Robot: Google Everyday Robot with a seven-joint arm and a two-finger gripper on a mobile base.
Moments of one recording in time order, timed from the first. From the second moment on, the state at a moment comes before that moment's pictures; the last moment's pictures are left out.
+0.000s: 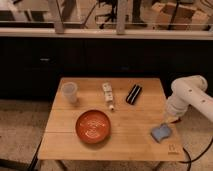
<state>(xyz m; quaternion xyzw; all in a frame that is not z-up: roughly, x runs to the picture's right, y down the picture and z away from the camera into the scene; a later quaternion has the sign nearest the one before) 0.344 0.175 0.753 -0.34 -0.03 0.02 0.94</state>
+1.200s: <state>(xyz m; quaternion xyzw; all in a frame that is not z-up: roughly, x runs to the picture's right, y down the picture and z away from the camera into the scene) 0.315 0.189 0.720 -0.33 -0.10 0.02 0.94</state>
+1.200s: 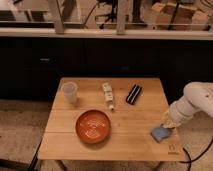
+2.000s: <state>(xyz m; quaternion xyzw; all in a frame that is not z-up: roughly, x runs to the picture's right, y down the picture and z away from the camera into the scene) 0.309 0.212 0.748 -0.33 -0.11 0.01 0.94</state>
